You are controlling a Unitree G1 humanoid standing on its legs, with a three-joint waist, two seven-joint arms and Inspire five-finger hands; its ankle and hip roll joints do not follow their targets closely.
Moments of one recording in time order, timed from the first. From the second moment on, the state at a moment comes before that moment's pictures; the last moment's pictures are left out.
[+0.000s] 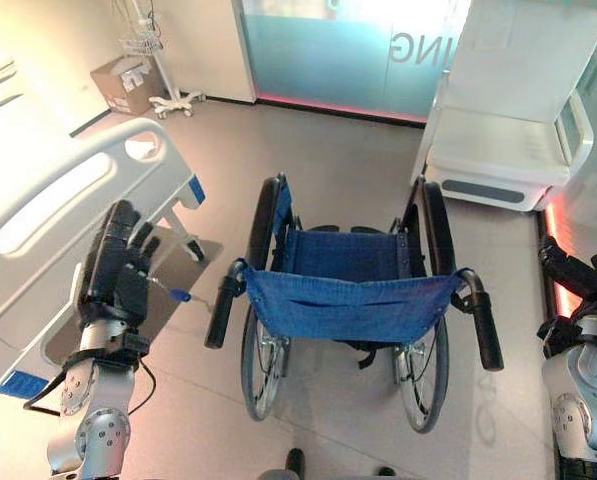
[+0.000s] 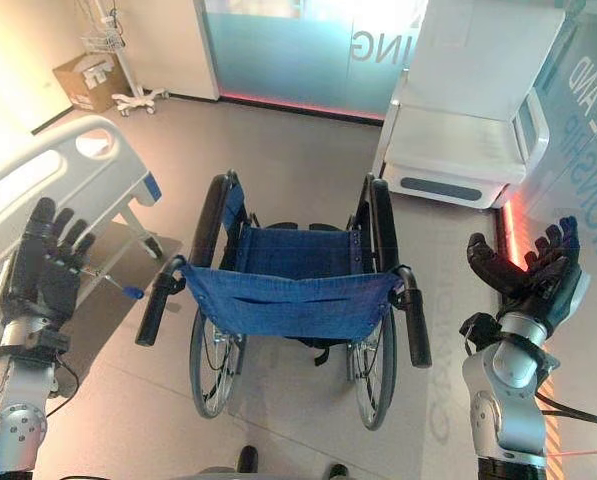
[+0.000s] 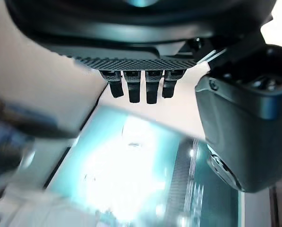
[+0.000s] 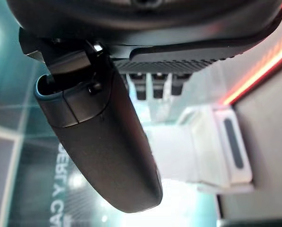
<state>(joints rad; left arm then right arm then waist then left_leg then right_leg) 0.15 0.46 0.33 -0.25 -0.92 0.11 0.02 0.07 -0.42 -0.30 -0.27 0.52 0.08 -0.52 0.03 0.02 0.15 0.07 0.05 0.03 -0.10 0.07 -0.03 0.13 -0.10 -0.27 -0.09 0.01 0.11</state>
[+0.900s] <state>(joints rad) 0.42 0.76 0.54 -0.41 -0.72 0.30 -0.15 0.32 -0.62 -0.46 -0.51 0.87 0.27 -0.31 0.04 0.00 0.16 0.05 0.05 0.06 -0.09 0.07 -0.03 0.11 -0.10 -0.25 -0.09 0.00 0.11</state>
